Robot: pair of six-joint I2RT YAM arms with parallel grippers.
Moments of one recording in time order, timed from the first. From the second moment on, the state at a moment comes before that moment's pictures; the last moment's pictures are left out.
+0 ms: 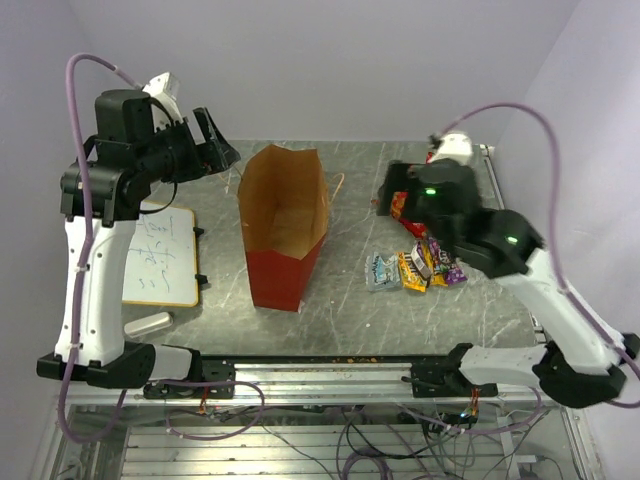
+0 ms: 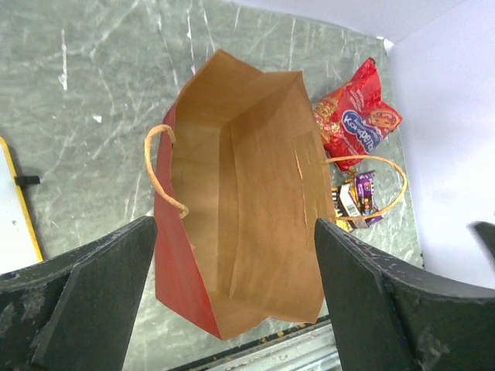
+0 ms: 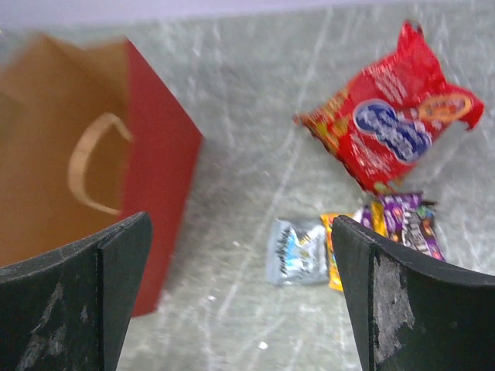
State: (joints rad) left arm -0.18 1.34 1.95 -1.11 0.22 -0.43; right arm 0.84 1.23 1.55 -0.90 0.66 0.48
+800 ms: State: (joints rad) left arm -0.21 1.10 2.03 -1.00 0.09 -0.39; right arm 0.84 1.00 1.88 -0.87 0.66 0.42
